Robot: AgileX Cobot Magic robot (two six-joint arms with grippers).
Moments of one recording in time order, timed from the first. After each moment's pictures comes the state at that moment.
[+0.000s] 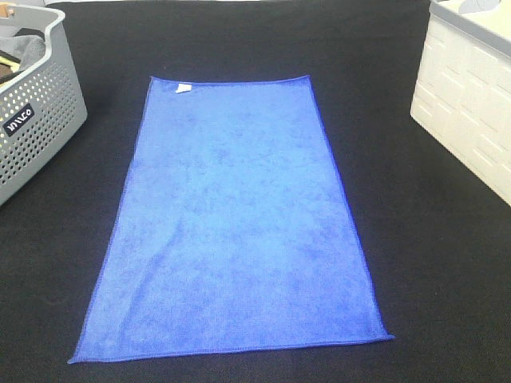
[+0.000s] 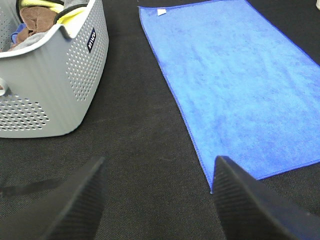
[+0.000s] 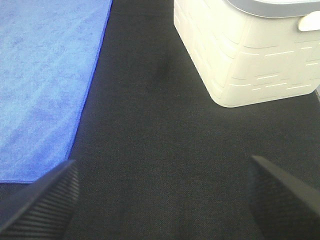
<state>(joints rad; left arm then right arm) 0.04 0.00 -0.51 -0.26 1.07 0.23 -0.01 0.00 -0.51 0.08 1.07 -0.09</state>
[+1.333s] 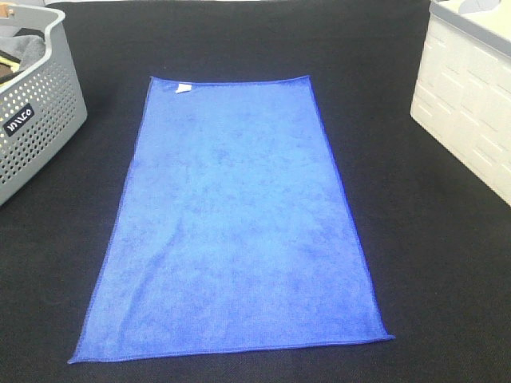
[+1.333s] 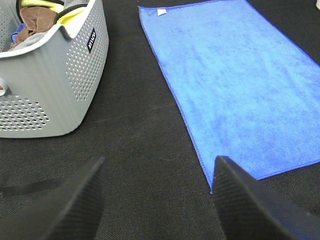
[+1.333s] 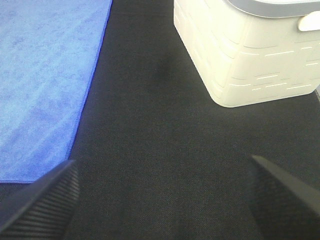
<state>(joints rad) 0.04 0.00 -0.51 -0.26 1.07 0.23 -0.01 0.00 -0.51 0.08 1.07 -0.09</state>
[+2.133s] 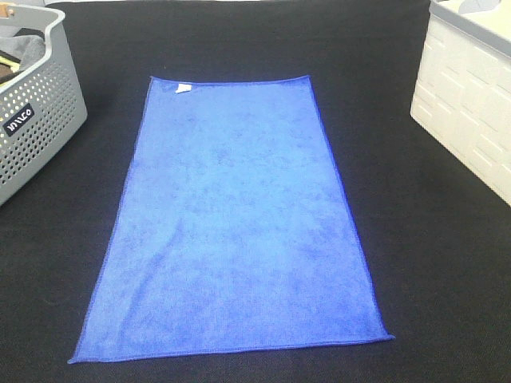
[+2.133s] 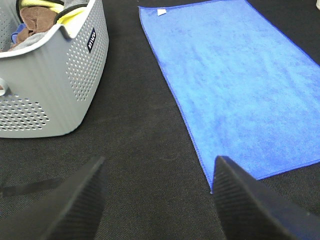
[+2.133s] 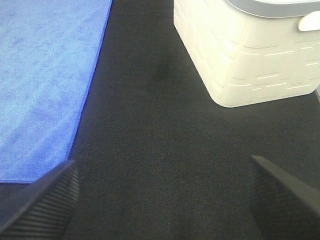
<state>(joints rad) 0.04 0.00 -0.51 -0.26 1.07 0.23 -0.01 0.00 -0.51 0.08 1.07 -0.09</state>
